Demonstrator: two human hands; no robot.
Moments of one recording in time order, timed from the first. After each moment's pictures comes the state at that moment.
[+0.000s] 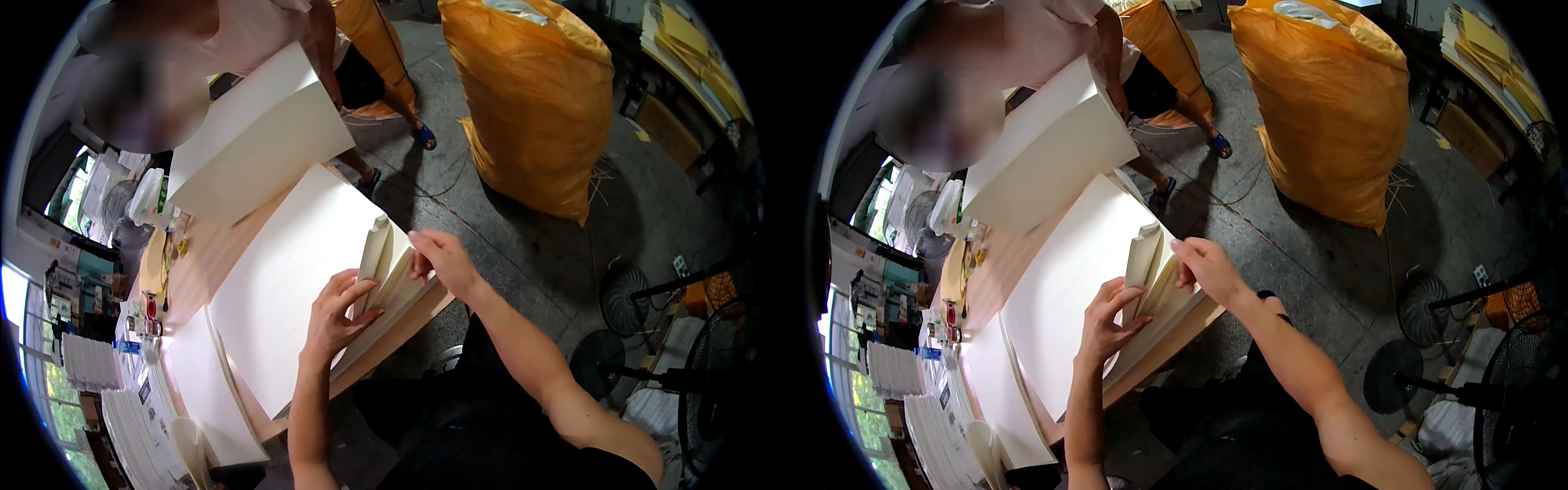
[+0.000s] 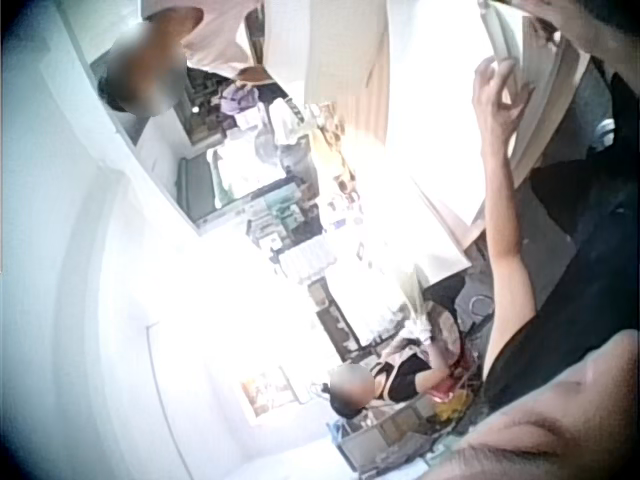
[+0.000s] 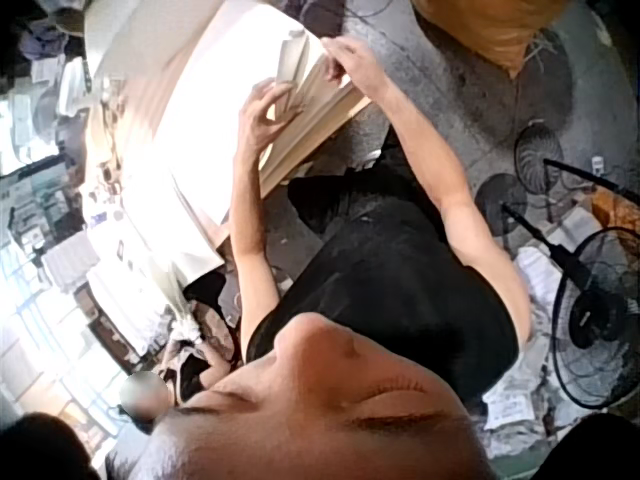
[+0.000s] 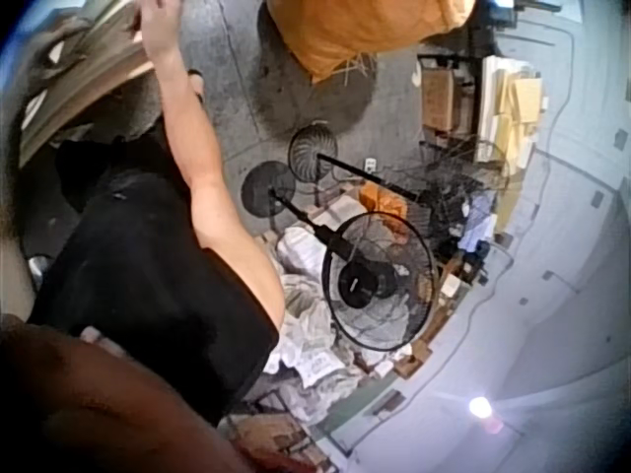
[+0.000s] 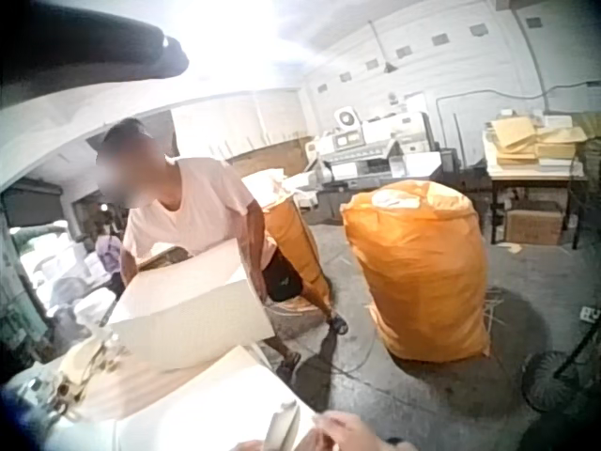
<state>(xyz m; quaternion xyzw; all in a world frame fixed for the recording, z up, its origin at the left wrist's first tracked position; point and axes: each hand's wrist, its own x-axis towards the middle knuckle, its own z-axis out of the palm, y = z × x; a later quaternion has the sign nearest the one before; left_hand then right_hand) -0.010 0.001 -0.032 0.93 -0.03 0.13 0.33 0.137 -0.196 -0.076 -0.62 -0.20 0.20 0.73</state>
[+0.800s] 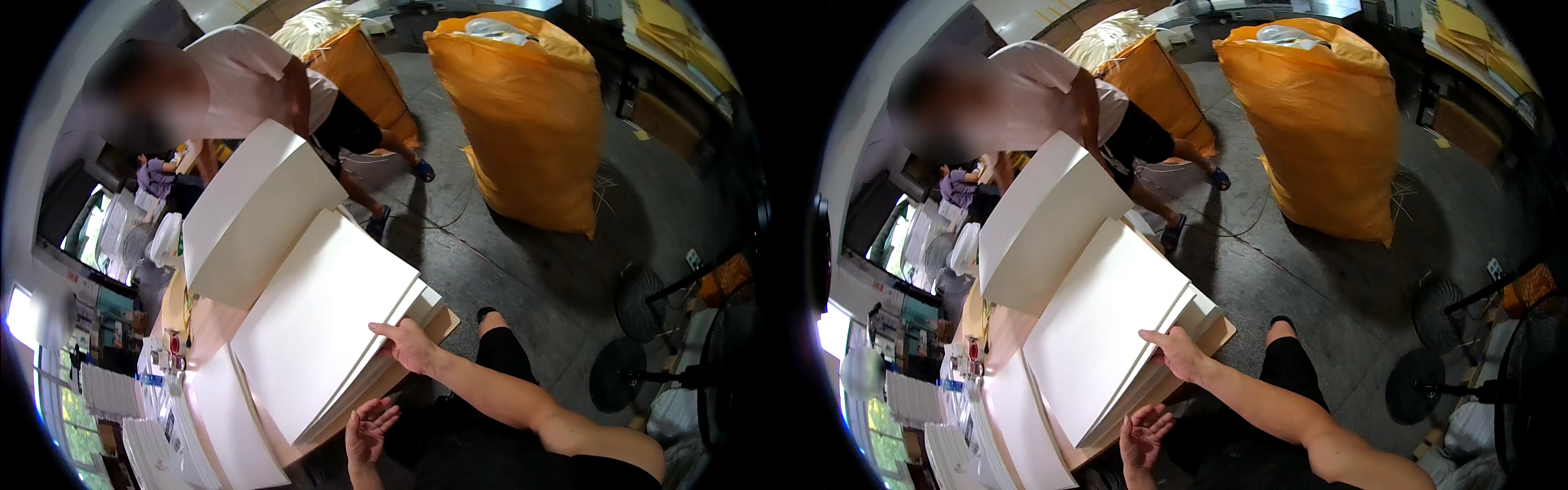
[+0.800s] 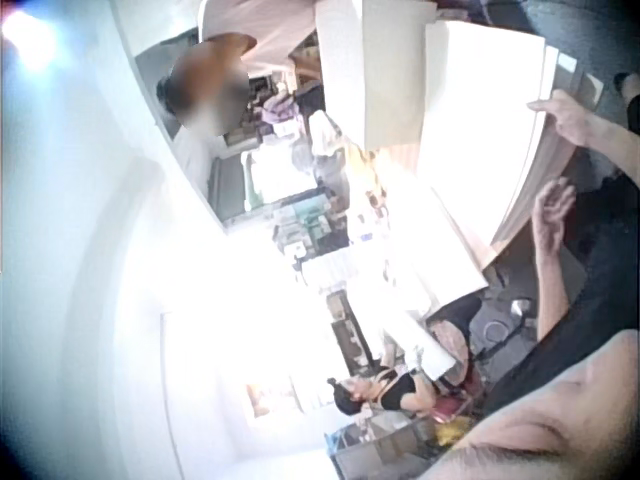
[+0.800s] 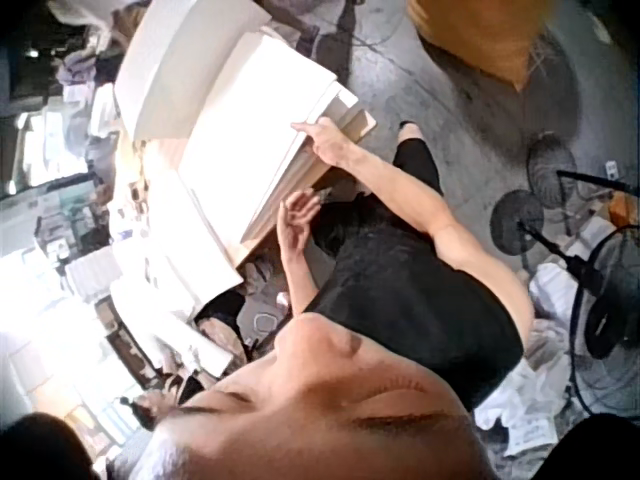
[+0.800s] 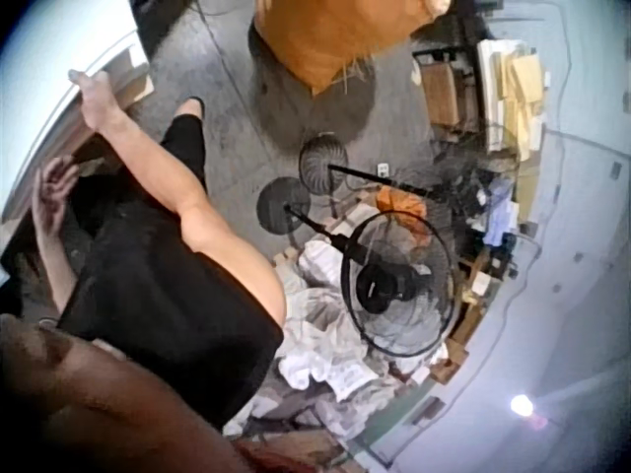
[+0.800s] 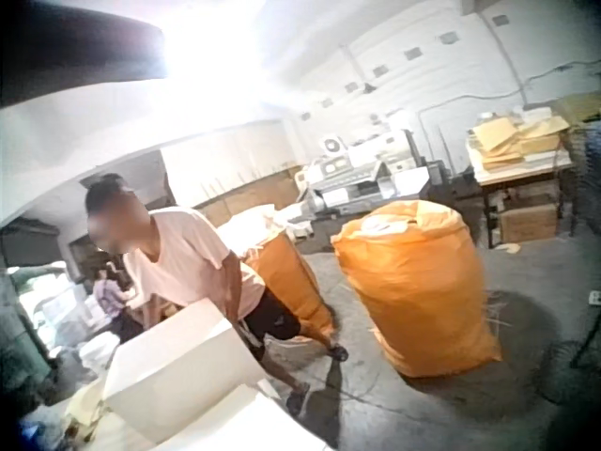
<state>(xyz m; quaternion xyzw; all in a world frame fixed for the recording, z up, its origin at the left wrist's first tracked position) -0.187 -0.061 -0.103 0.39 0.28 0.10 0.87 0.053 -0.139 -0.095 -0.29 -0.02 0.47 0.83</state>
